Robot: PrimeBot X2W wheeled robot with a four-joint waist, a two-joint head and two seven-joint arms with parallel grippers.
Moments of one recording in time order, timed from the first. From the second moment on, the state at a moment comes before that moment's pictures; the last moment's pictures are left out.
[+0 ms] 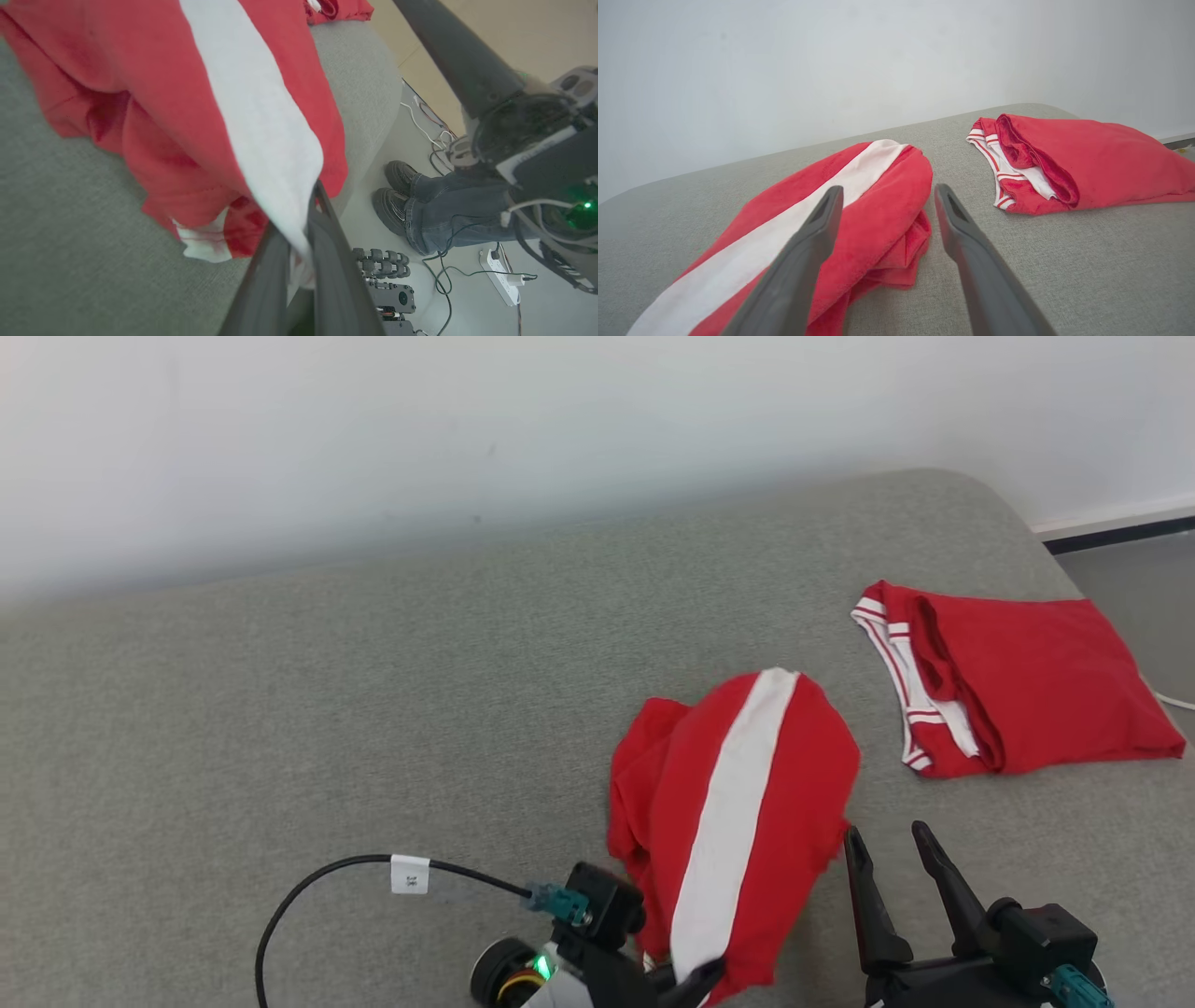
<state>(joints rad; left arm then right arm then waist) -0.43 0.15 -0.89 0.29 -0.87 -0.13 0.29 0.06 -0.08 0.00 0.06 0.20 0.13 -0.14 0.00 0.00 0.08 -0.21</state>
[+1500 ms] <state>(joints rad) -0.88 0.16 -0.80 0.88 -0.74 0.06 0.33 0.01 -0.07 0.04 0.10 0.22 0.13 -0.19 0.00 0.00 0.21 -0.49</state>
